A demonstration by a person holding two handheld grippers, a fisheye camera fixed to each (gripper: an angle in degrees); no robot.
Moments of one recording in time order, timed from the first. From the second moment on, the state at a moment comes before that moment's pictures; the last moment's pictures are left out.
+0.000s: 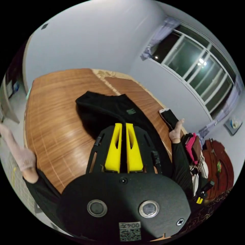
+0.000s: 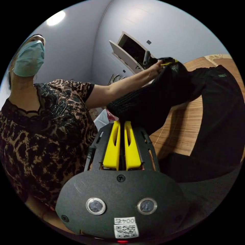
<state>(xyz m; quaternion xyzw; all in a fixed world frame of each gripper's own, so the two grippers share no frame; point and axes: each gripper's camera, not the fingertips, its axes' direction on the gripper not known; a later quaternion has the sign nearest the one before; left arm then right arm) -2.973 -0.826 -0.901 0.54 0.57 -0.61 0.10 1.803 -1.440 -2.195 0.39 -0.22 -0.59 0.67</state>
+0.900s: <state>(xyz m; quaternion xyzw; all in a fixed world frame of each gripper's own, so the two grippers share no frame) -3.115 -0.943 -1.191 0.59 0.52 -0.54 0.31 1.908 -1.436 -2.310 0.58 -0.17 -0.30 0.74</state>
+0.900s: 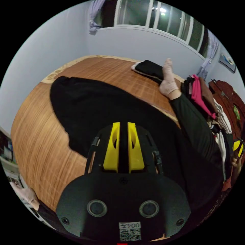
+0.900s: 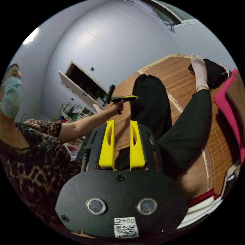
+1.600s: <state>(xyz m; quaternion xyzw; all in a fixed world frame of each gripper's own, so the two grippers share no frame) -3.066 -1.011 -1.178 0.55 0.55 -0.51 0.38 1.699 -1.730 -2.355 0.44 0.13 -0.17 0.87</state>
